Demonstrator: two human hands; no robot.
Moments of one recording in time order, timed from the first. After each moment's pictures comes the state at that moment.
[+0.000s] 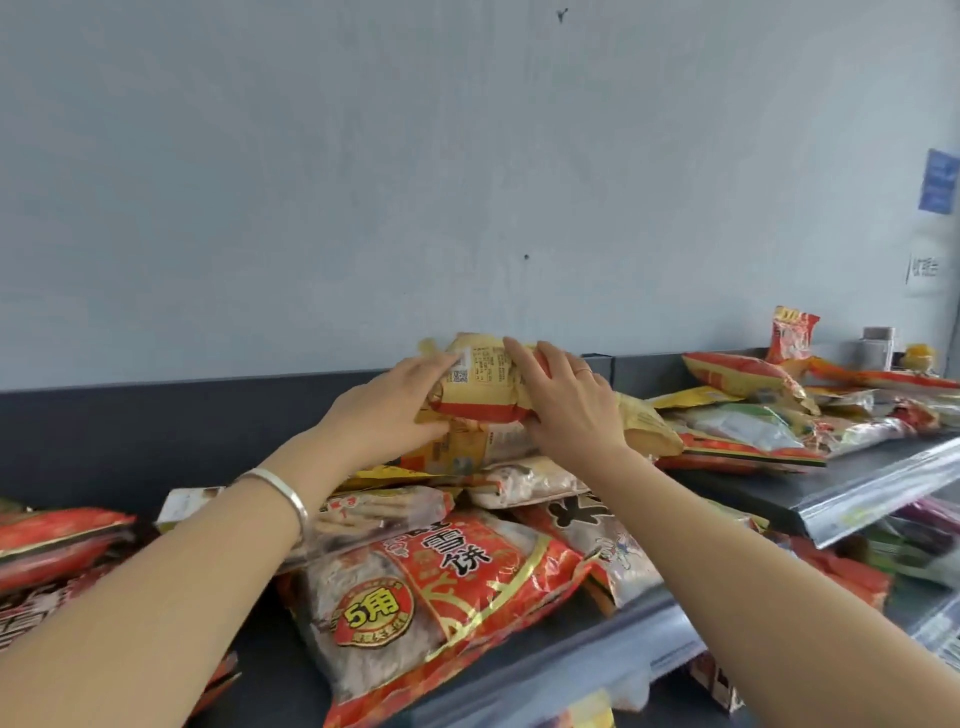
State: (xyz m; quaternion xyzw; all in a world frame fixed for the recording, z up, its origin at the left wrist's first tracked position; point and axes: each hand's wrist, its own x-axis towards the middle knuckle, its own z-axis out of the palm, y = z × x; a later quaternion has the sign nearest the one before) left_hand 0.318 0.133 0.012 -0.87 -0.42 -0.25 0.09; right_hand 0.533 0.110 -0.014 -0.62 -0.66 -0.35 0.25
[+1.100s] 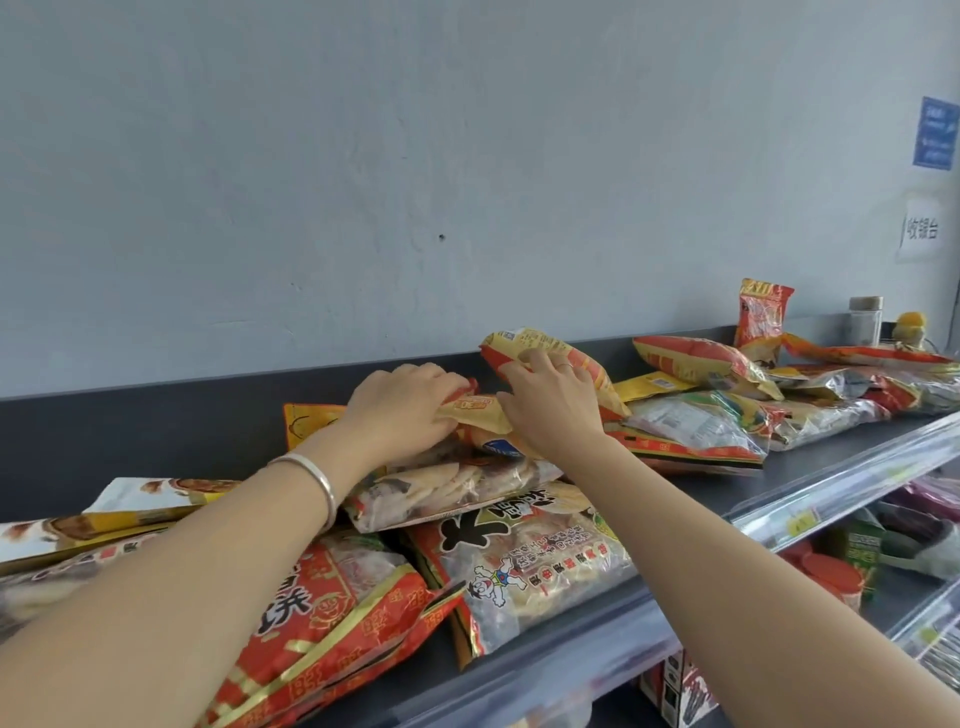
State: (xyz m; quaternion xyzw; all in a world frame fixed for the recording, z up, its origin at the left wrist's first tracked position) left_hand 0.483 0.165 0.006 -0.87 -0.41 -0.17 0.21; right_hand 0.656 0.134 -0.014 -0.67 -0.65 -0.25 0.24
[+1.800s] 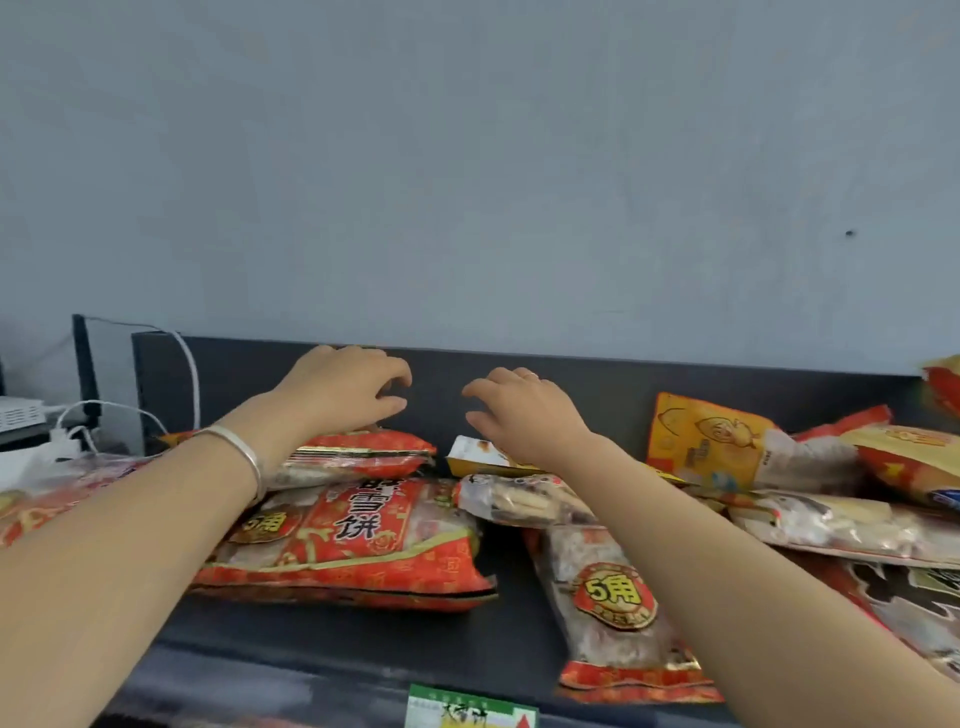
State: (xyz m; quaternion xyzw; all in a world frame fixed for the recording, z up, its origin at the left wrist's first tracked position) left_hand 0.101 0.057 0.018 -0.69 -0.68 -0.07 0.25; right_hand 0.296 0.143 -0.016 -0.35 -0.90 -0.16 0.22
